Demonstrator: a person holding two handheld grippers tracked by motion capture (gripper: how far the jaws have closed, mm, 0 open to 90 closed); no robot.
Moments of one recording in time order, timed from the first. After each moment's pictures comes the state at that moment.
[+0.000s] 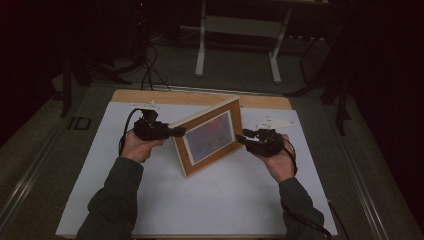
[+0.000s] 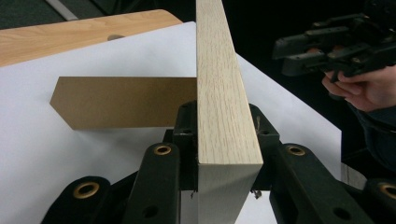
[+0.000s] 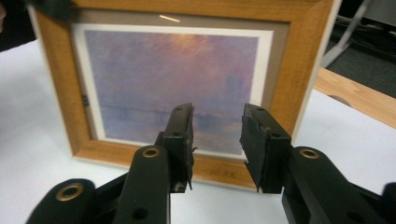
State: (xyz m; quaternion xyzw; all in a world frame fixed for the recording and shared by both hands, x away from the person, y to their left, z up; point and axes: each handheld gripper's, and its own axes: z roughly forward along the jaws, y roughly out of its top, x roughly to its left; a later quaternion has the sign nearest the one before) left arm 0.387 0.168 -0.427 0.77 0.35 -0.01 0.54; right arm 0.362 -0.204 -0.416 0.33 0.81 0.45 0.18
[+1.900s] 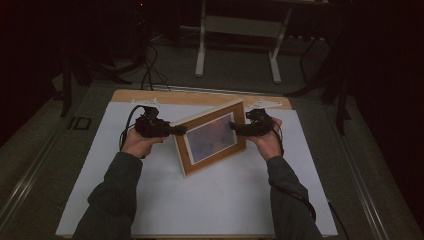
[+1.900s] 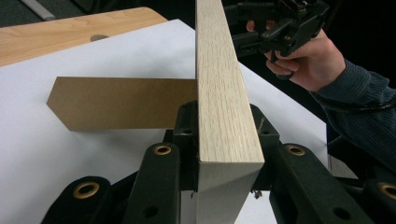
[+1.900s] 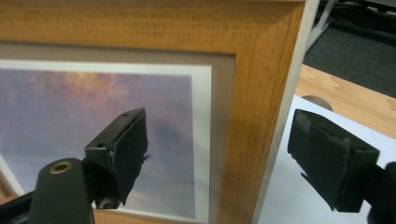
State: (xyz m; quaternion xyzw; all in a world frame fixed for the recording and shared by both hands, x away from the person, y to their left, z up) left arm 0.400 0.168 -0.428 0.77 0.32 -0.04 0.55; right arm 0.434 -0.188 -0.429 0.38 0.80 0.43 0.18
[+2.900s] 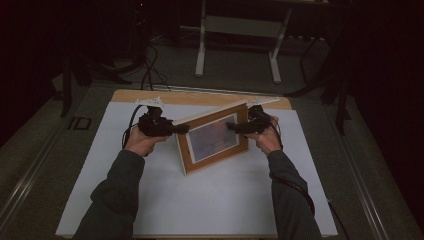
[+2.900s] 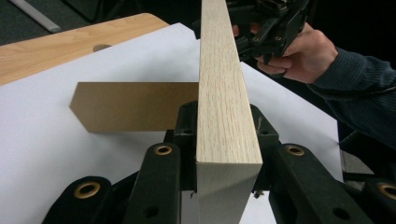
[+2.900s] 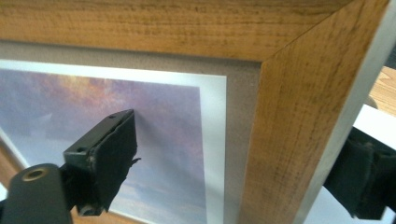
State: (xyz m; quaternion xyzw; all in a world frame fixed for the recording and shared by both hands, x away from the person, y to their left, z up) left arm 0.404 0.160 -0.426 0.78 0.30 -0.01 0.54; right arm 0.456 -0.190 -0.440 0.37 0.81 0.43 0.12
